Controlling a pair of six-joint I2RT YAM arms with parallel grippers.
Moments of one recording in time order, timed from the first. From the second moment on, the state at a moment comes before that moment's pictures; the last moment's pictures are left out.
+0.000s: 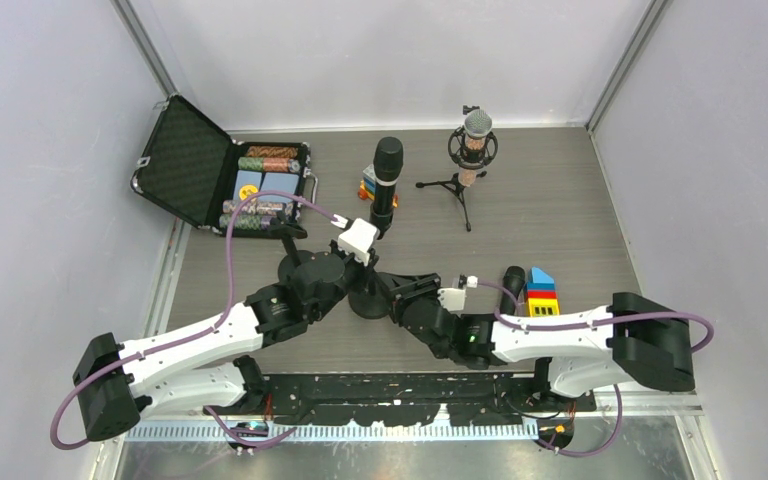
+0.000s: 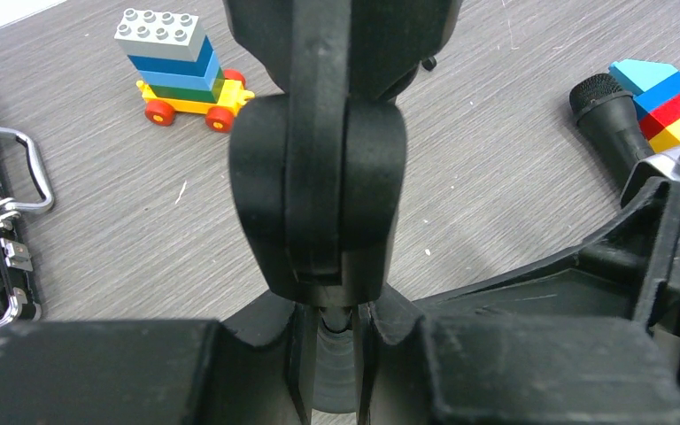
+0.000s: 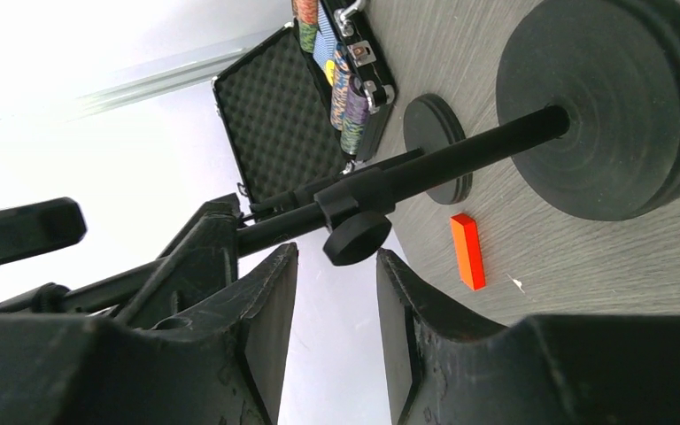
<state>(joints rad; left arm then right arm) -1.03 1.00 0.68 0.03 -0.42 -0.11 1.31 1.29 0.57 0.22 0.82 2.09</state>
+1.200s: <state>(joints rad) -1.03 1.00 0.68 0.03 -0.42 -0.11 1.22 1.31 0.49 0.39 0.68 2.09</state>
